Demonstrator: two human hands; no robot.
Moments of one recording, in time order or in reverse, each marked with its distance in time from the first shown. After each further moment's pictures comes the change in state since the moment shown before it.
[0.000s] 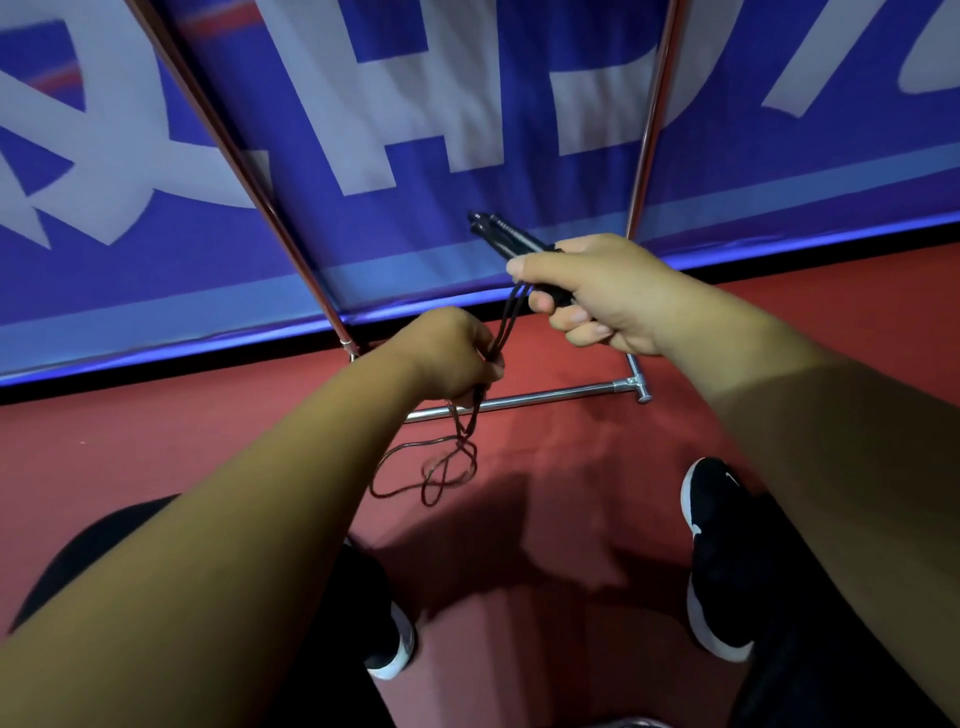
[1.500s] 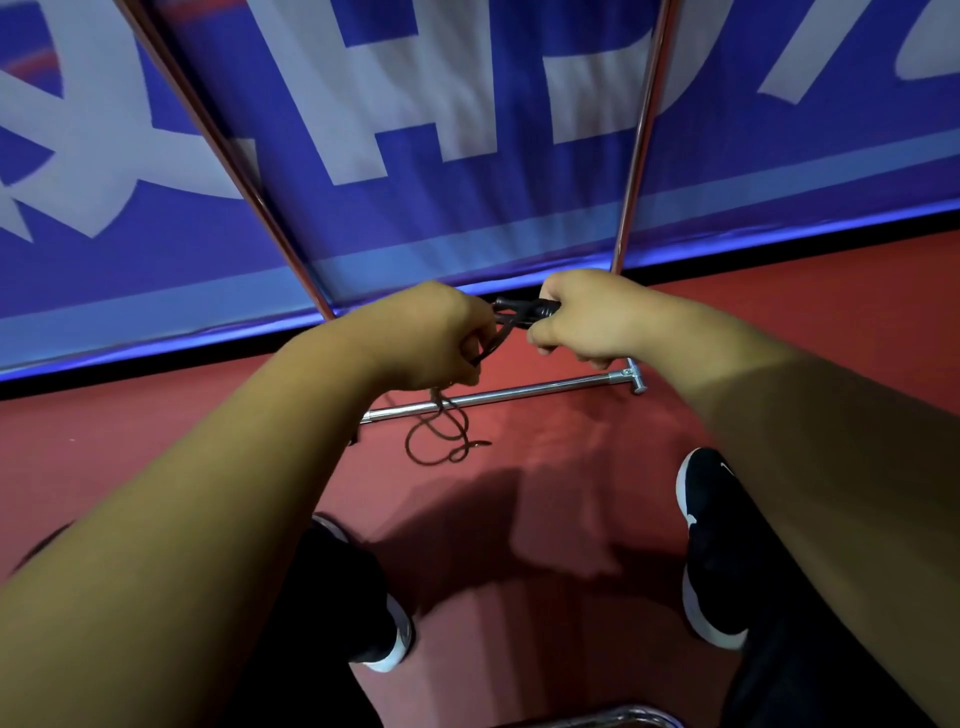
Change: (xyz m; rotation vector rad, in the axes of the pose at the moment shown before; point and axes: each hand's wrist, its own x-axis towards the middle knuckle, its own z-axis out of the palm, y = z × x) left_hand -0.022 0.013 -0.030 0.477 -0.029 0.313; right_hand 0.013 0.026 -0.005 -0.896 0.098 0.033
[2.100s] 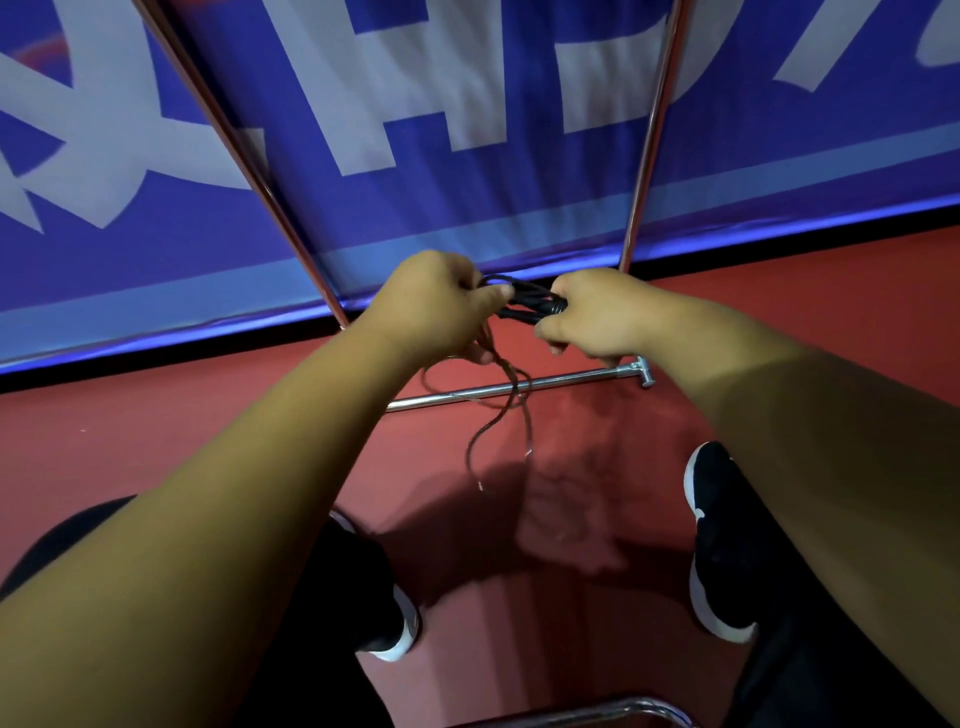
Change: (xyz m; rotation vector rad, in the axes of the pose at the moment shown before) left_hand 0.000 0.008 0.006 -0.647 0.267 -0.357; right_hand 0.004 0.001 0.009 -0.109 -0.014 -0.014
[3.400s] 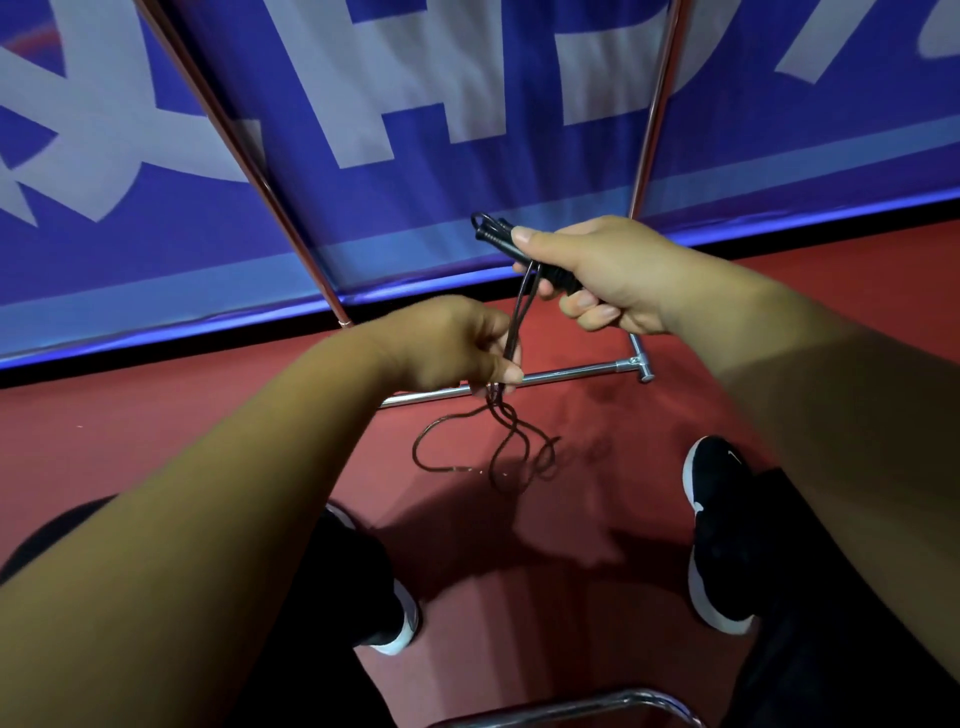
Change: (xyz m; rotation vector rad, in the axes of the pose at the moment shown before) left_hand 0.004 -0.026 0.006 0.192 -0.487 0.261; right_hand -0.007 -0.010 -0.017 0.963 -0.073 0.019
